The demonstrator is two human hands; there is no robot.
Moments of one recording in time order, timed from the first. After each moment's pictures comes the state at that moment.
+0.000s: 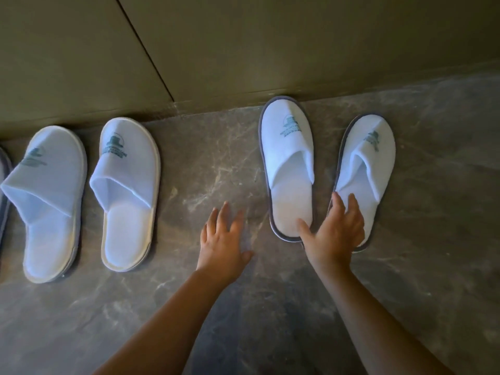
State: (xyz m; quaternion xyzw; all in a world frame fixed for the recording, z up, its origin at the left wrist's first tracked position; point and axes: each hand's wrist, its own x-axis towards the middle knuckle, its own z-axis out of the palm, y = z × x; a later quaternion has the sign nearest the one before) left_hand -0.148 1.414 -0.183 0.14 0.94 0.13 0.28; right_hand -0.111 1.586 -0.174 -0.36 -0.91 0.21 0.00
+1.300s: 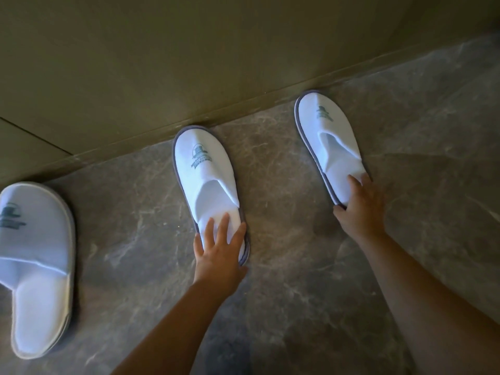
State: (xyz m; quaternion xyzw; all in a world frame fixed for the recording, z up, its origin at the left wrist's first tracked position) left_hand -0.155 1.534 -0.183 0.27 0.91 -0.02 0.30; right_hand -0.103 1.780 -0.174 -0.39 -0.90 0.17 -0.10
